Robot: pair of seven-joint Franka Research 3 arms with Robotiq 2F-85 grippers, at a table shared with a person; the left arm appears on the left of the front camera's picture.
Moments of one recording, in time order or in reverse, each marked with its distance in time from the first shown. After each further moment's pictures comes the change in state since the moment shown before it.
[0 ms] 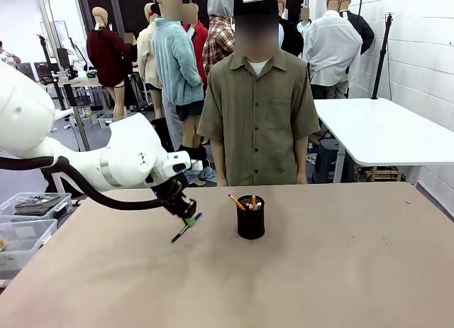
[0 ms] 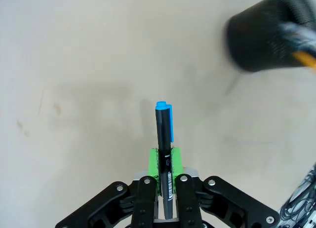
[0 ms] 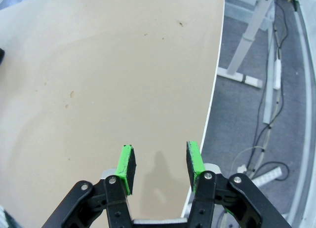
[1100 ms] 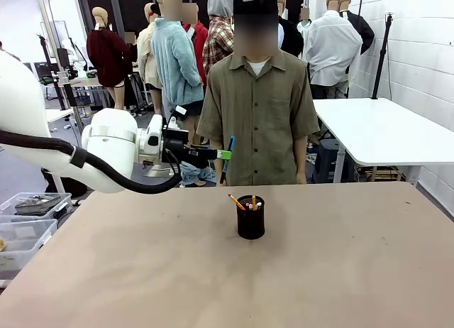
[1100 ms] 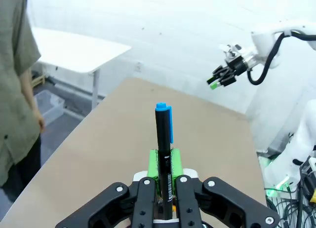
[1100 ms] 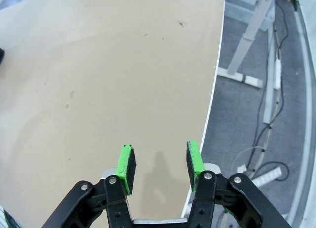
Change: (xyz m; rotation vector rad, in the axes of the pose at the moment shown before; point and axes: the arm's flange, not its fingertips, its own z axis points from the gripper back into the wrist) left arm 0.050 -0.003 0.048 -0.560 -0.832 -0.441; right arm 0.000 0.000 0.000 0.000 0.000 0.000
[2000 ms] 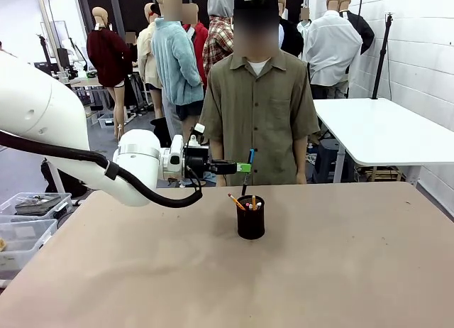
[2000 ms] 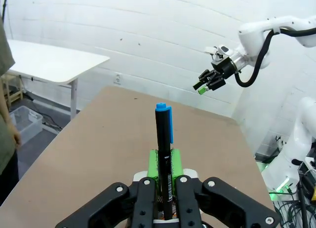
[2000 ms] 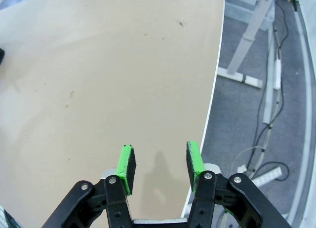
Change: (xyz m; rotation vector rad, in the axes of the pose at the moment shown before) left arm -0.044 0.027 -0.060 -0.117 -0.062 -0.005; right arm 0.000 0.000 0.000 0.000 0.000 0.000
